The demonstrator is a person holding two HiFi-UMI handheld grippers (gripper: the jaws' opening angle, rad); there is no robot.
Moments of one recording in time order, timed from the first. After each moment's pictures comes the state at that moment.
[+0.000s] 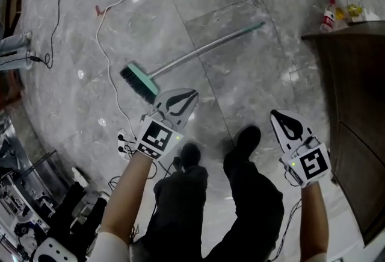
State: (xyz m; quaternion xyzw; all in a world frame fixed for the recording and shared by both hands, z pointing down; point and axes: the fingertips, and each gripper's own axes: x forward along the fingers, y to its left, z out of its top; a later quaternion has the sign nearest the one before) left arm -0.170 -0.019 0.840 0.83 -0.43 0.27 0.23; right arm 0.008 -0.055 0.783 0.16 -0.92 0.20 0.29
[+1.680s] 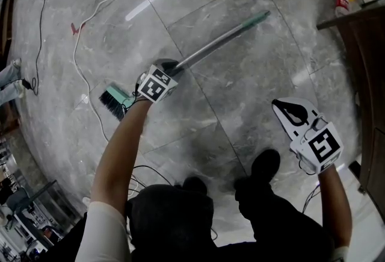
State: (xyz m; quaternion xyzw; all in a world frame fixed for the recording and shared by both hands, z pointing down) left arm -0.264 -0.071 1.210 0.77 -0.33 0.47 0.26; right arm 0.003 -0.059 0.996 0.14 -0.93 0.19 0.30
